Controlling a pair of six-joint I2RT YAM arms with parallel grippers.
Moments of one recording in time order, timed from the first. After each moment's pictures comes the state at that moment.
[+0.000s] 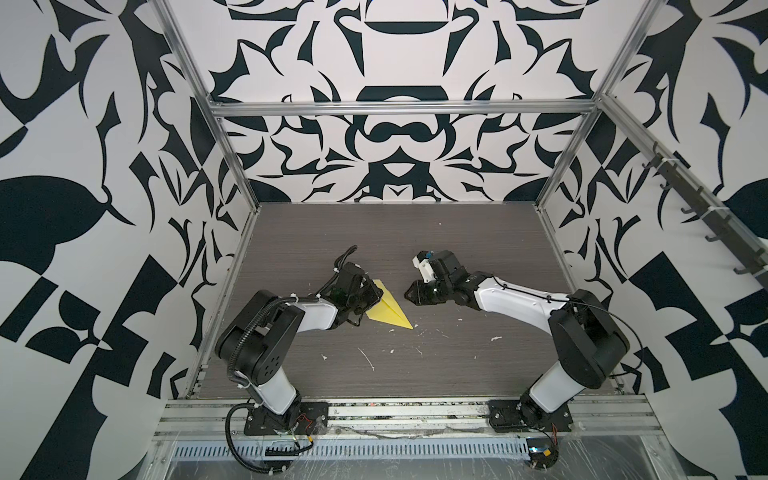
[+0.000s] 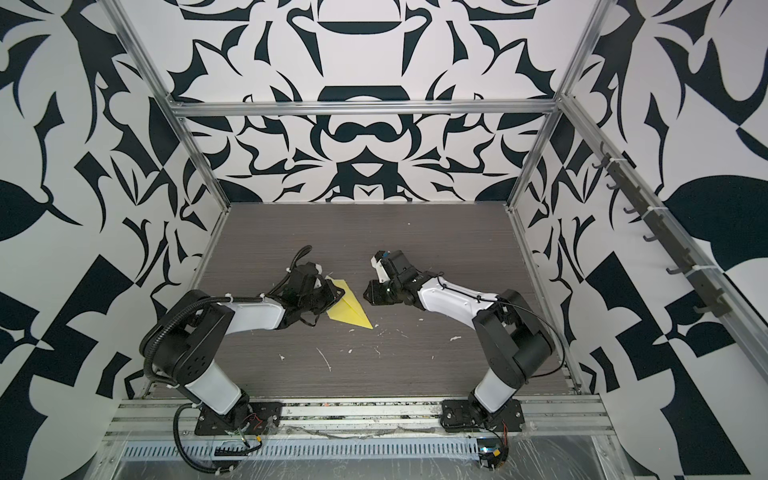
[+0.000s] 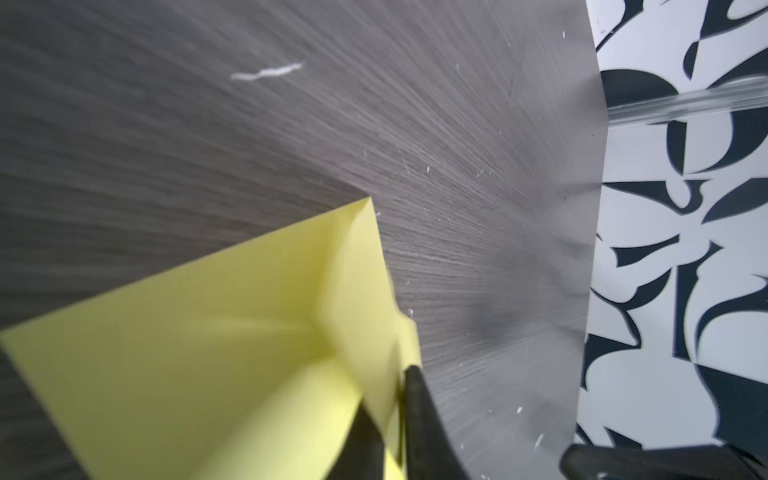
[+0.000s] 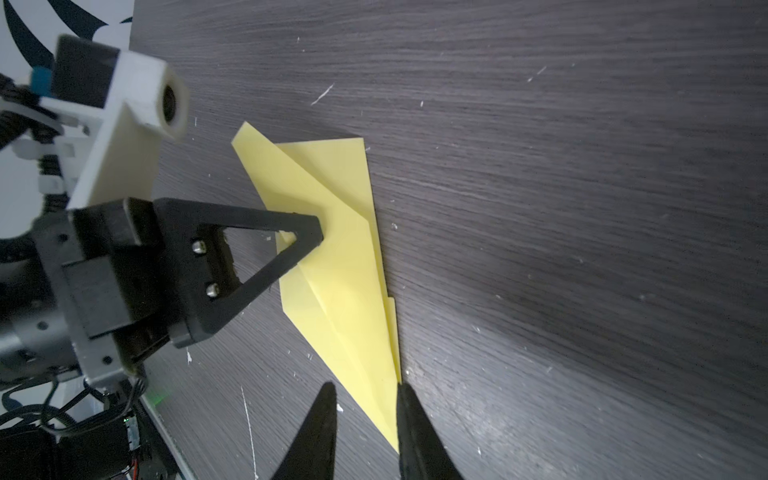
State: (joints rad) left arm -0.54 1.66 0.65 0.32 0.24 -1.02; right arm 0.64 1.61 0.96 -0.21 -0.32 0.55
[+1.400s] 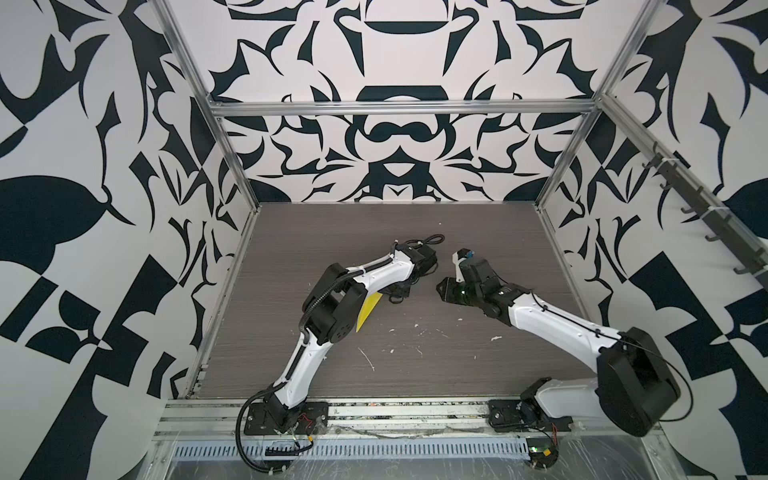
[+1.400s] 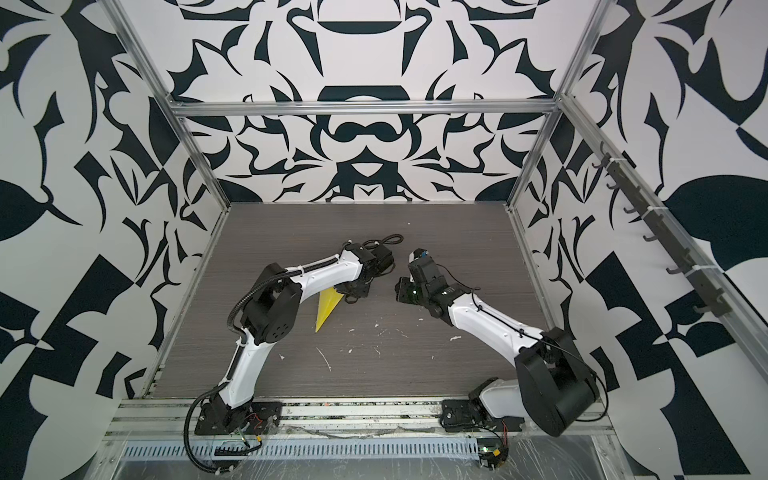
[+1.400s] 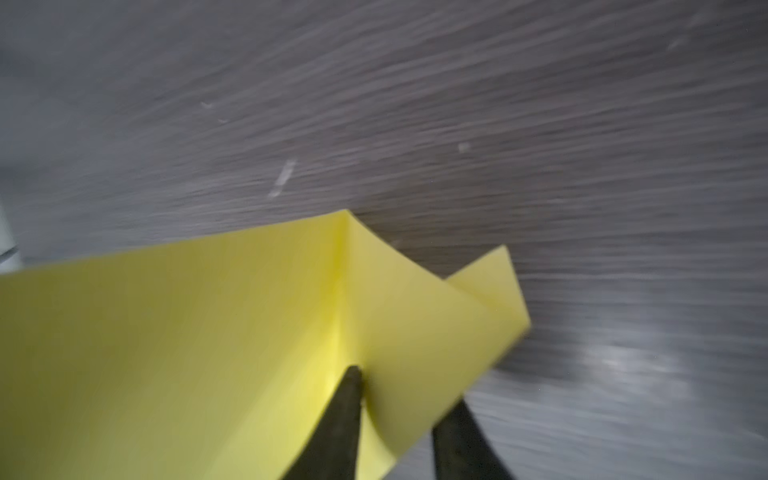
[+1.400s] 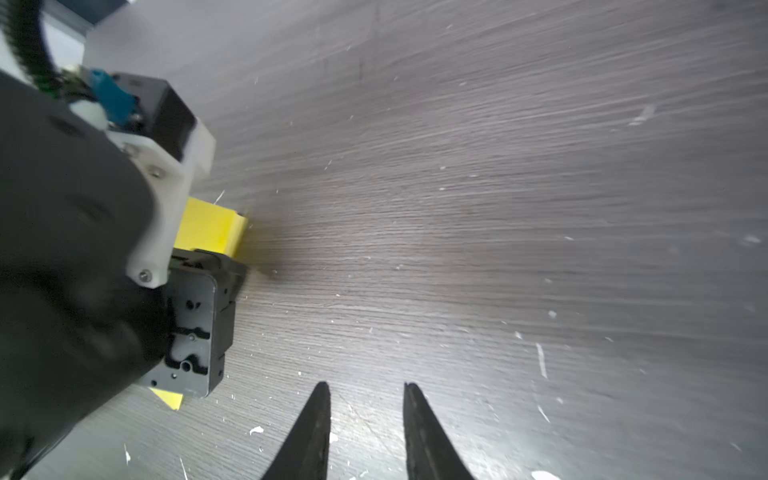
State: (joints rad) left arm -0.83 2.21 1.76 -1.09 -0.40 -0.62; right arm 0.53 1.31 0.75 -0.24 -0.06 0.66
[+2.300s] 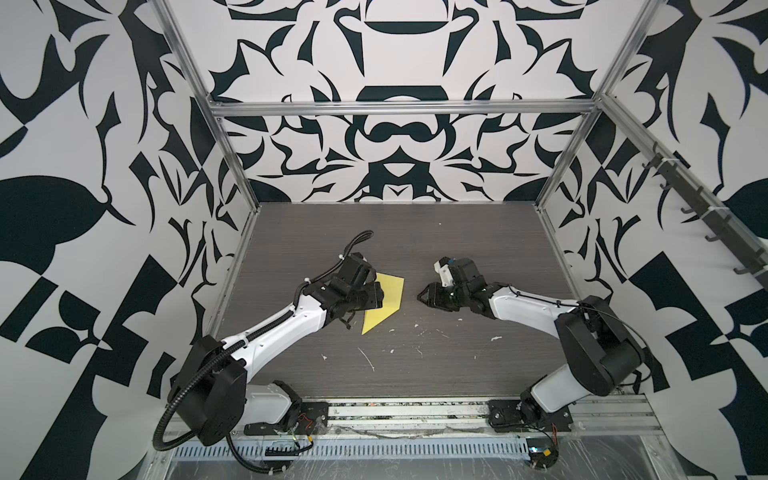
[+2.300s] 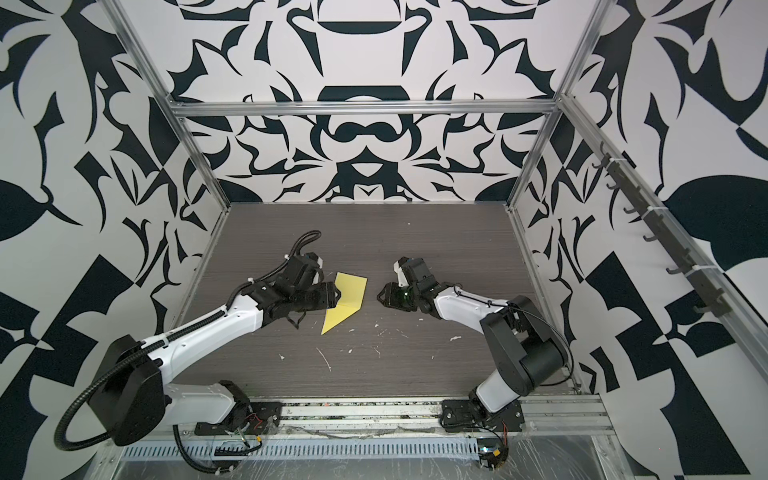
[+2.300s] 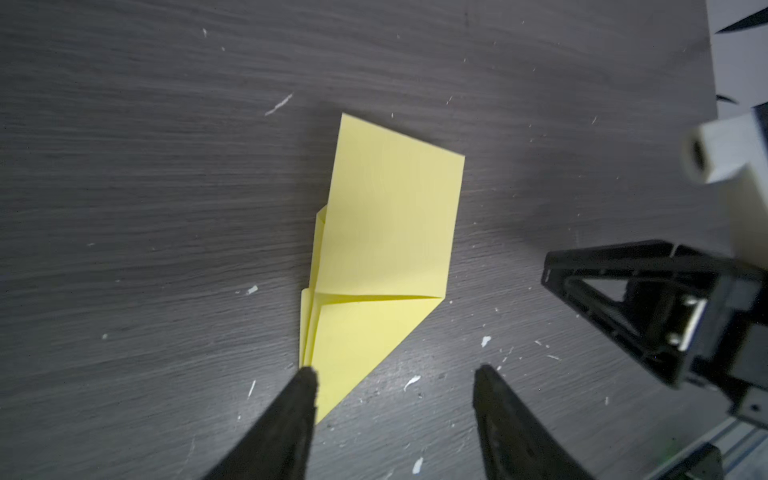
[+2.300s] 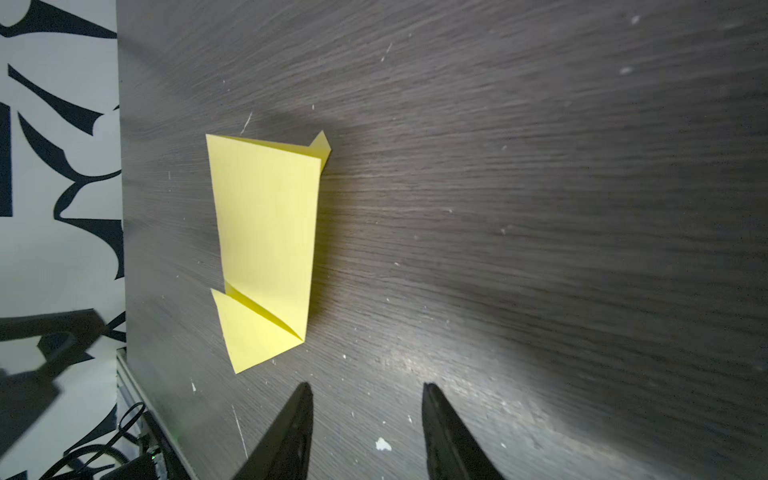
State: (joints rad) left arm -0.67 1.33 0.84 -0.42 0.04 -0.66; right arm 0.52 1.57 0.77 -0.05 -0.39 0.70
